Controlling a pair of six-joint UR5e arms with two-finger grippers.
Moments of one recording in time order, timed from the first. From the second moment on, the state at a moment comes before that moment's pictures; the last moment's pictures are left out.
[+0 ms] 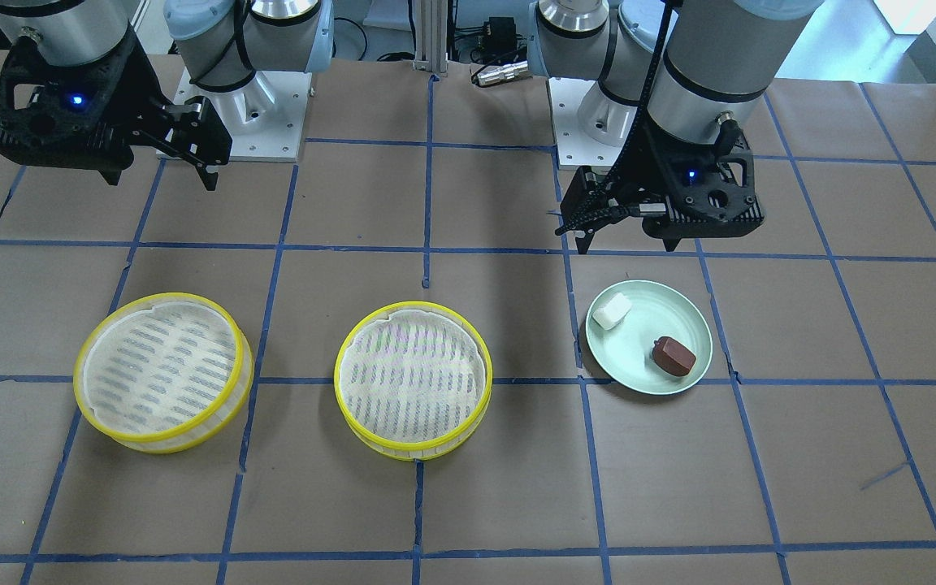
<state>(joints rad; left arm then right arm) -1.62 -1.68 -1.45 -1.57 1.57 -0.07 1.57 -1.54 1.46 -1.47 -1.58 0.02</state>
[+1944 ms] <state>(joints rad) -1.50 -1.97 -1.79 -1.37 1.58 0.42 1.34 -1.38 1.66 -1.84 -1.61 -0.32</state>
